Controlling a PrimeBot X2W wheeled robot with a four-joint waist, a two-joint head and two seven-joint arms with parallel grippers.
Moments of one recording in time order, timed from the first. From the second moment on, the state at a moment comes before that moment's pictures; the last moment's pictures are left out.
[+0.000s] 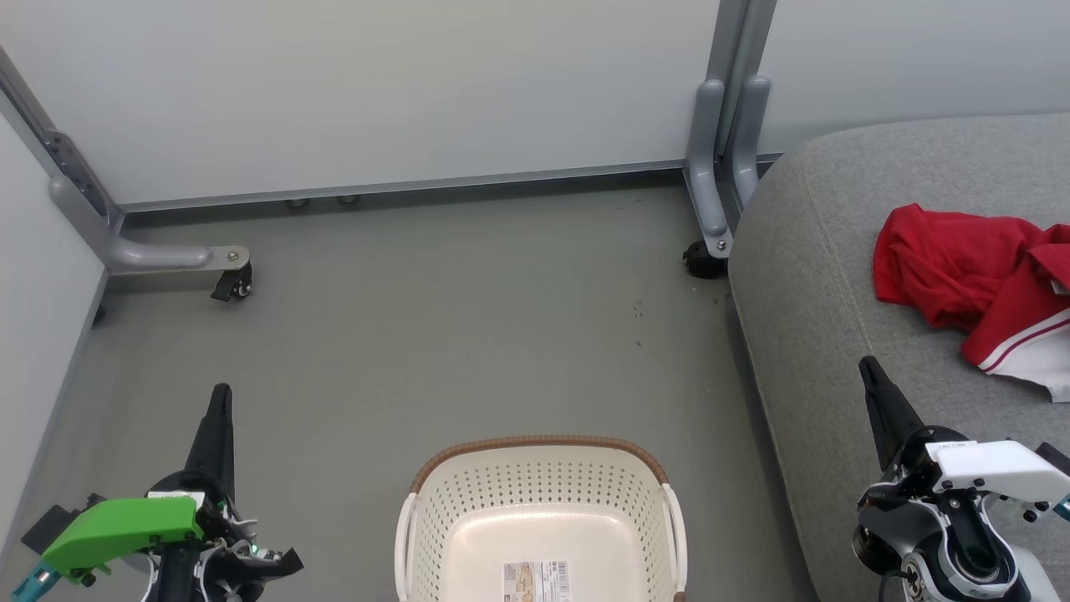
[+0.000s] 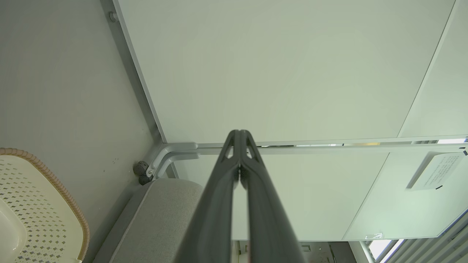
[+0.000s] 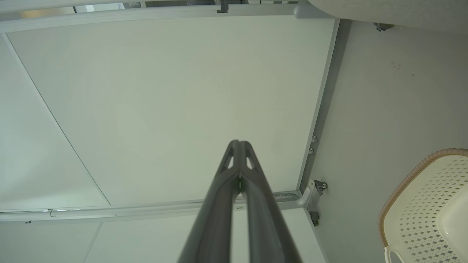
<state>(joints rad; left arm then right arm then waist) -0.10 0.05 0.11 0.24 -1.62 -0.13 0.11 -0.10 -0.07 -0.09 0.24 1.63 0.13 0.09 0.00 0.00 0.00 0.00</state>
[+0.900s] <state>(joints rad) -0.10 0.05 0.11 0.24 -1.62 -0.13 0.11 -0.10 -0.06 -0.10 0.24 1.63 0.13 0.10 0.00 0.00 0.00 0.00</state>
